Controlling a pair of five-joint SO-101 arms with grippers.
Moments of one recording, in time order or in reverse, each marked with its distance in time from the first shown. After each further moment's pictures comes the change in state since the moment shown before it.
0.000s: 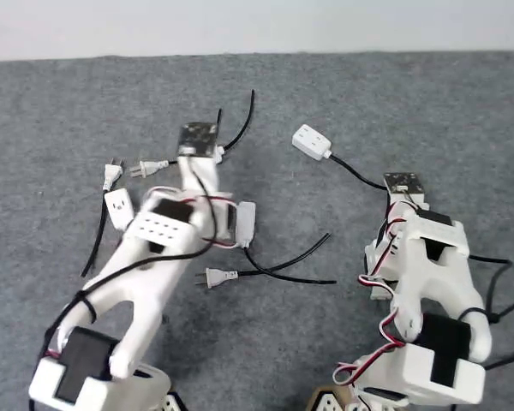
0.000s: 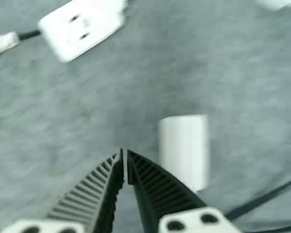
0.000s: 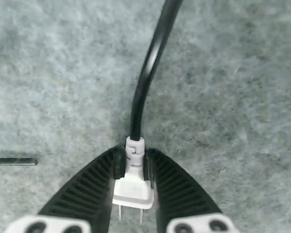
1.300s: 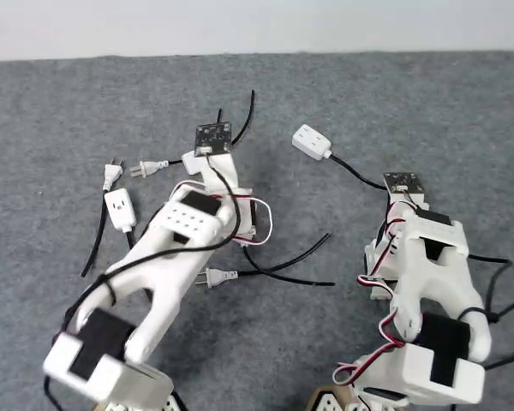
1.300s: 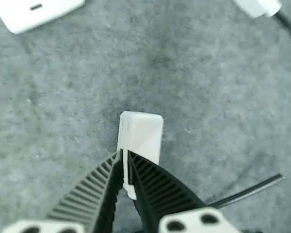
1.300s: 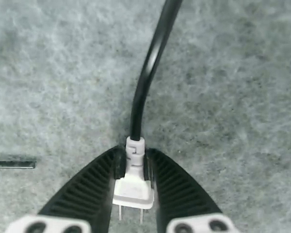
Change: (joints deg) left arm 4.0 5.2 -5.5 3.1 13.7; right arm -0.3 0.0 0.1 0.0 -0.4
